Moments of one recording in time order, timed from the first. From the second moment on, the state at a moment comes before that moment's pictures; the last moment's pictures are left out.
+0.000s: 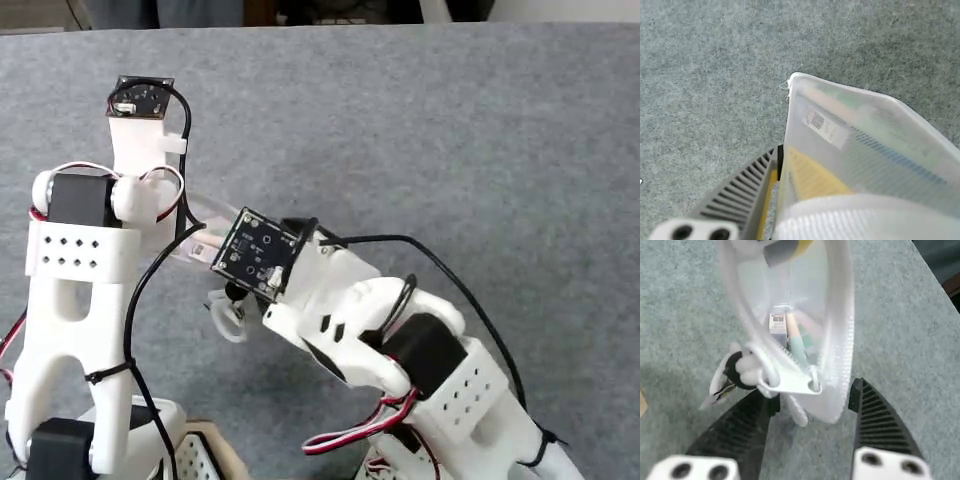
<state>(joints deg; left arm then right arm) 2.7 -18.5 8.1 95.5 0.6 -43.5 -54.2 35.8 69.3 23.4</state>
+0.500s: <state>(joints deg) 2.7 -18.5 8.2 93.0 6.9 -33.3 -54.2 32.6 70.2 16.0</state>
